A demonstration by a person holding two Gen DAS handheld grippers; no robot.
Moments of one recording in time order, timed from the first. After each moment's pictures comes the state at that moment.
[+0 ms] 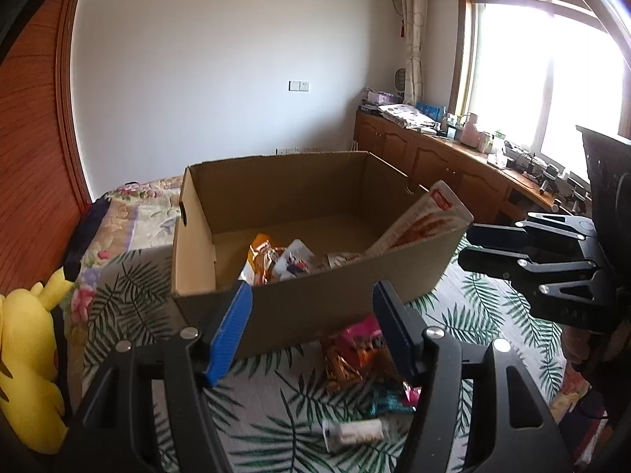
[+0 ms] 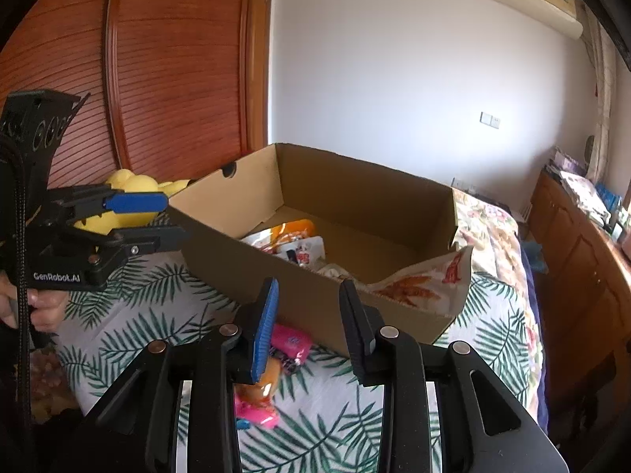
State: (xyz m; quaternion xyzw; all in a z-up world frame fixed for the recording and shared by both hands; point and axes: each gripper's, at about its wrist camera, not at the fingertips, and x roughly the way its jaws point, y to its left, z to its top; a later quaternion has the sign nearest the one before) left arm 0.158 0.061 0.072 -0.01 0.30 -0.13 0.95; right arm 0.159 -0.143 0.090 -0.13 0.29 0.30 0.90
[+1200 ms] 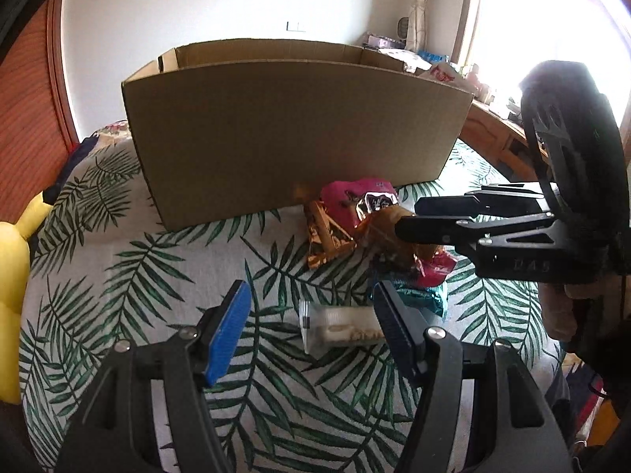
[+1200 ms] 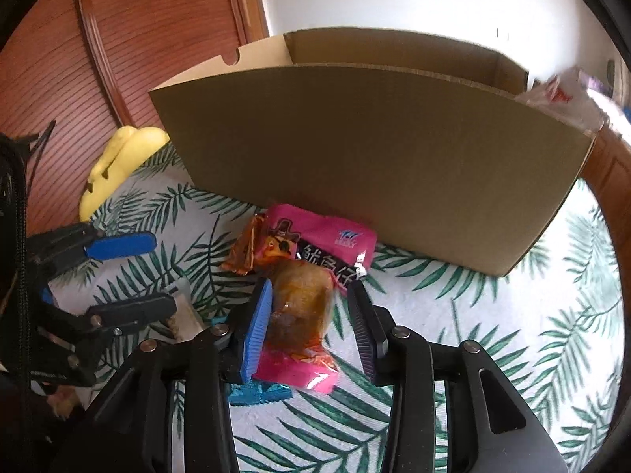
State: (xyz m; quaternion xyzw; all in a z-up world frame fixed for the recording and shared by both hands) left arm 0.128 0.046 -0.028 -0.01 0.39 -0.14 0.91; right arm 0.174 -0.122 -0.015 -0.07 0.42 0.32 0.85
